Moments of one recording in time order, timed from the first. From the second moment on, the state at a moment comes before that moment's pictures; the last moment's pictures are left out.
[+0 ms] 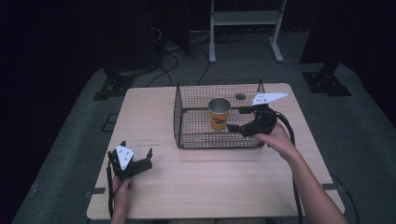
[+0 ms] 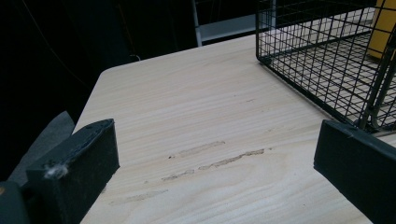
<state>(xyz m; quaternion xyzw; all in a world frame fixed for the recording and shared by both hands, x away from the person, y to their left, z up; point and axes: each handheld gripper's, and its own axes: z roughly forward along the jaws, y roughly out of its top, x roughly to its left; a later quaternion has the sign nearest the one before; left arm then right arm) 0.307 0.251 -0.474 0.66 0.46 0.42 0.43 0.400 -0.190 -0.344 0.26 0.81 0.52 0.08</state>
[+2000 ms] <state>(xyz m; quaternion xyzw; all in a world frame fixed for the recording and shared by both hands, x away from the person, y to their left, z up) 0.307 0.250 -0.474 0.66 0.46 0.42 0.43 0.338 -0.232 -0.394 0.27 0.82 0.51 0.05</state>
